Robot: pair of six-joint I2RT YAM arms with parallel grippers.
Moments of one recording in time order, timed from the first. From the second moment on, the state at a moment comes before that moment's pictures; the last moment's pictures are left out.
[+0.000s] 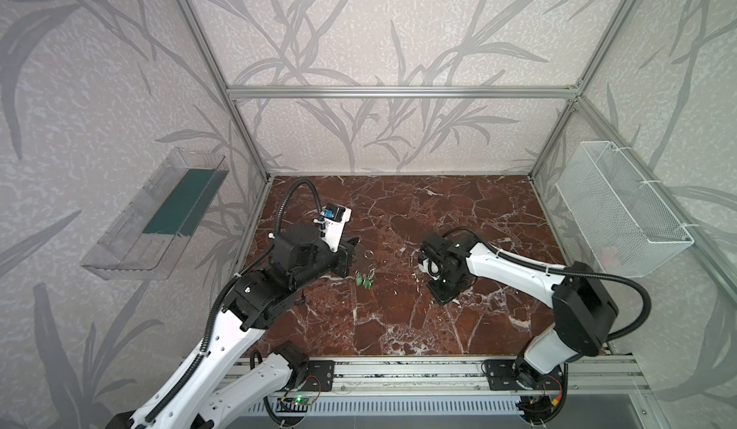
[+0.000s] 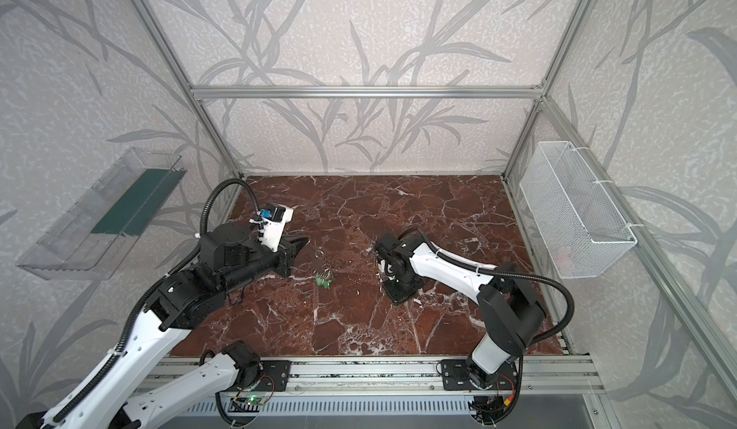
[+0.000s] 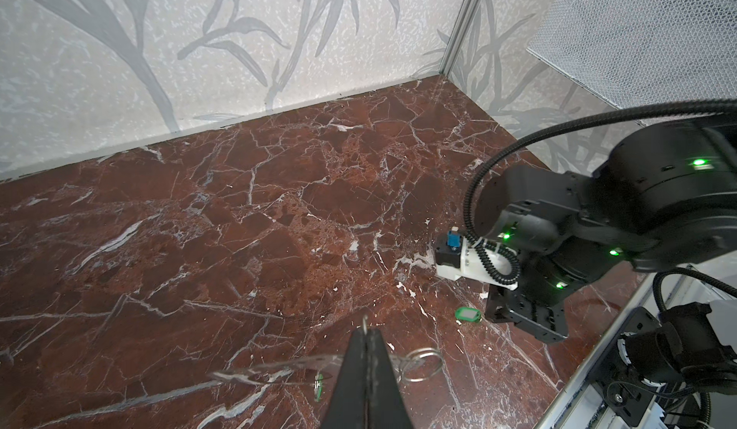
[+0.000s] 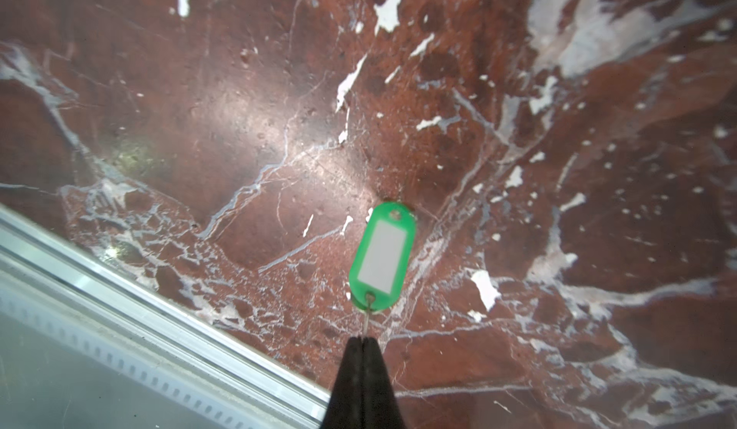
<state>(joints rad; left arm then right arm) -0.59 0.82 1.08 -0.70 0.05 -0.17 0.76 1.56 1.10 -1.05 -0.17 0.20</state>
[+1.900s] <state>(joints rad) -0.57 0.85 1.08 -0.70 0.09 -0.19 0.68 1.59 0.85 -0.58 -0.12 0.33</state>
